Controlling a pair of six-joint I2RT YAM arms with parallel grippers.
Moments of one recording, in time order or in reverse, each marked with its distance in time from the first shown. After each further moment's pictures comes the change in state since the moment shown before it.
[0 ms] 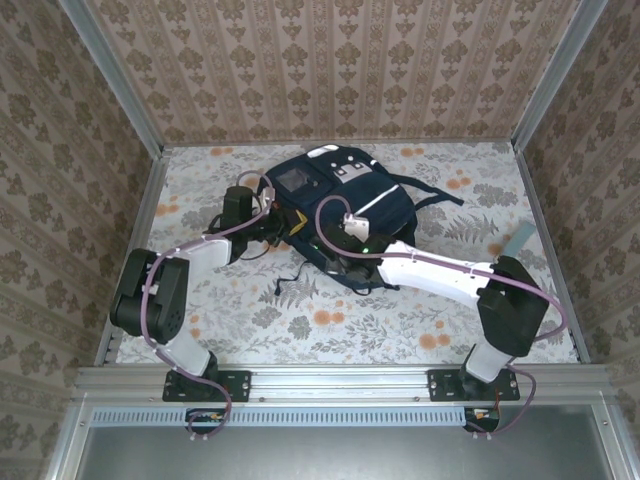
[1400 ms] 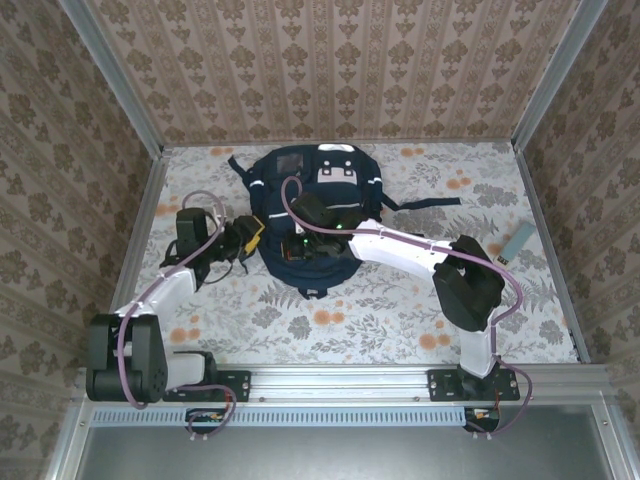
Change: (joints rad) left arm 0.225 -0.377 -0.232 -0.174 -0.034 0.017; right arm -0.047 0.283 0.310 0.227 -0.564 -0.275
